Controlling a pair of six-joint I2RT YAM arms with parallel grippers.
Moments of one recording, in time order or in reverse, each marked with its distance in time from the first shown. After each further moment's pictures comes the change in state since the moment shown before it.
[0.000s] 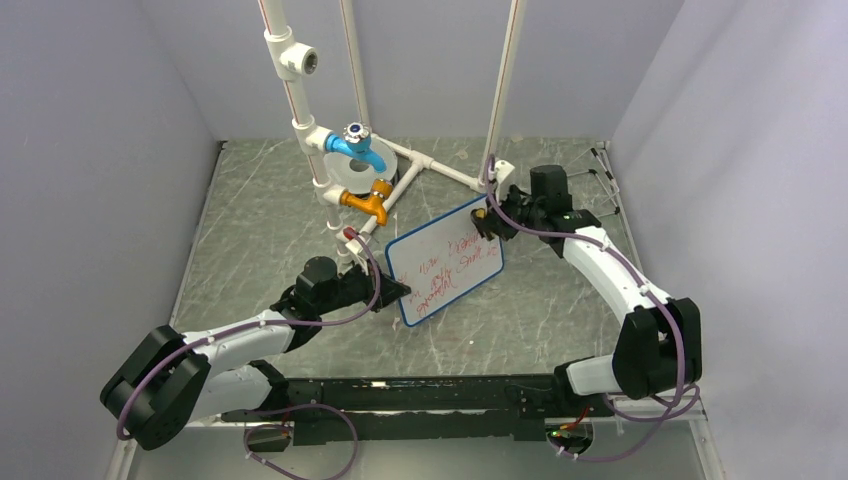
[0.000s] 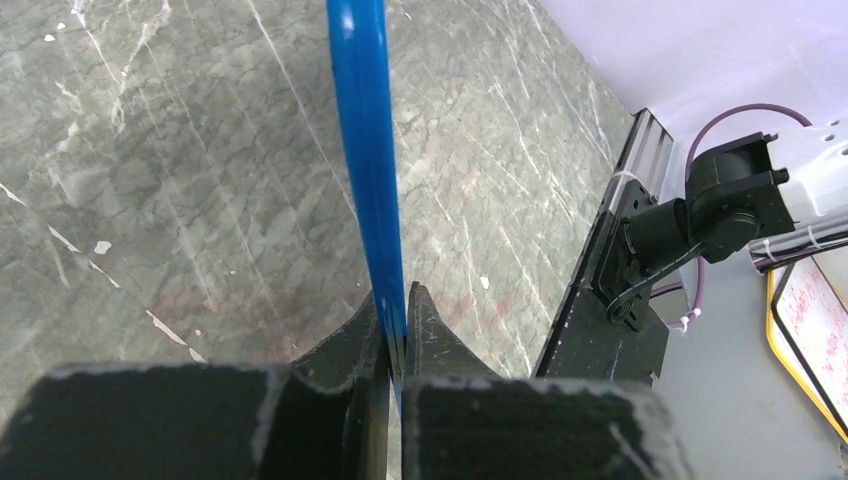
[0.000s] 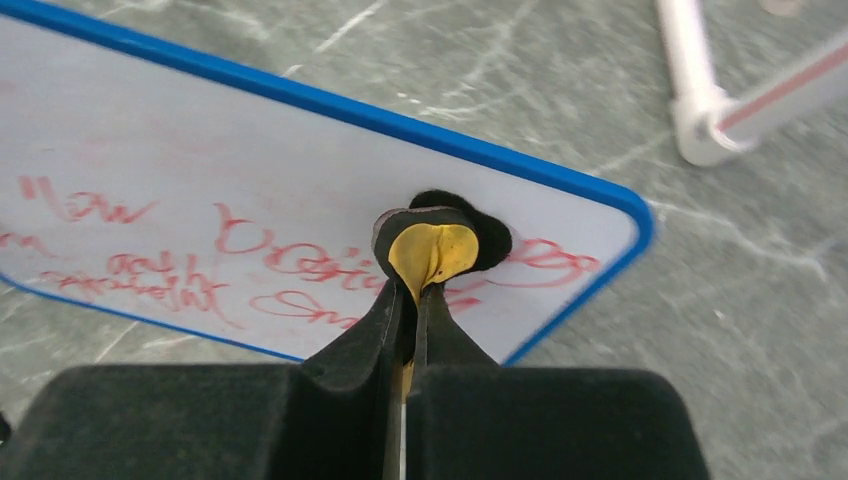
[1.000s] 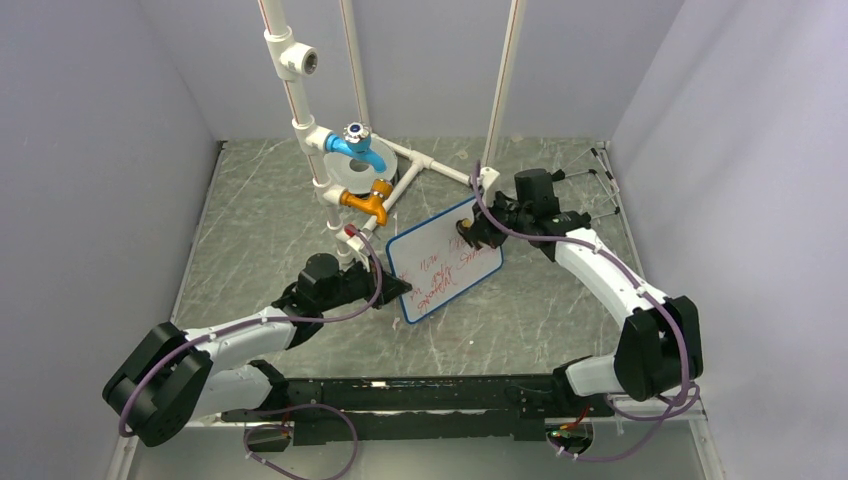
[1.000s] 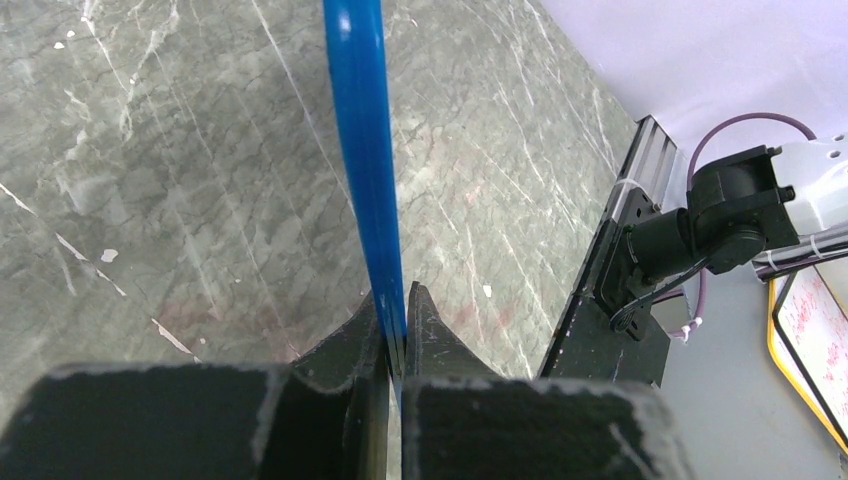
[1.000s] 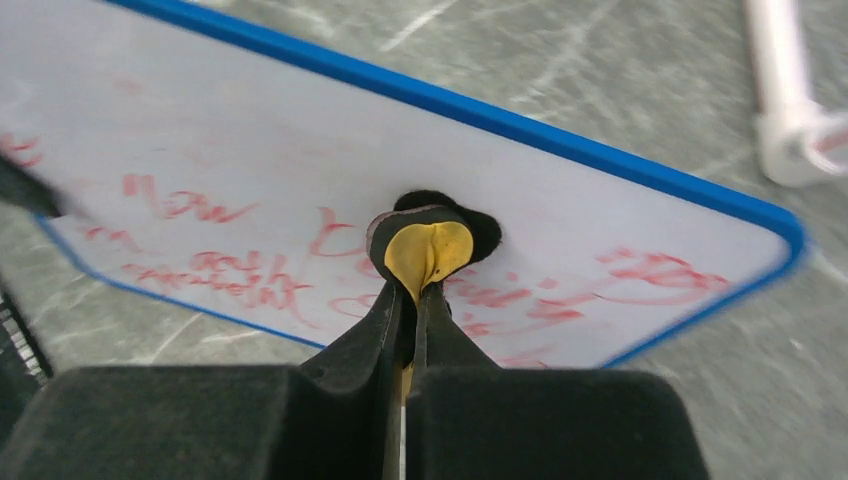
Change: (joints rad) left arm 0.002 0.019 0.026 -0.017 -0.007 -0.006; right arm 0.116 0.000 0.001 -0.041 -0.046 0.014
